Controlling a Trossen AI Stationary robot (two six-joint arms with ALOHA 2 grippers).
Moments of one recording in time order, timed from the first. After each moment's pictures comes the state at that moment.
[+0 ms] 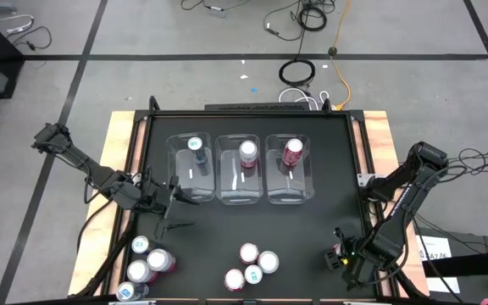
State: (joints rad) left arm -0.59 0.82 0.54 0.06 -0.37 -0.23; right arm 0.97 1.50 1.16 -1.10 0.04 2.24
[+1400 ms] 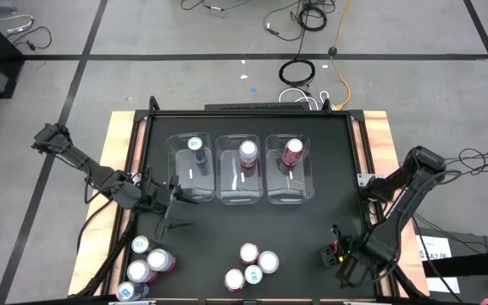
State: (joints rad) left arm -0.58 0.82 0.54 0.06 -0.37 -0.22; right arm 0.93 1.56 1.25 -1.24 0.05 2.22
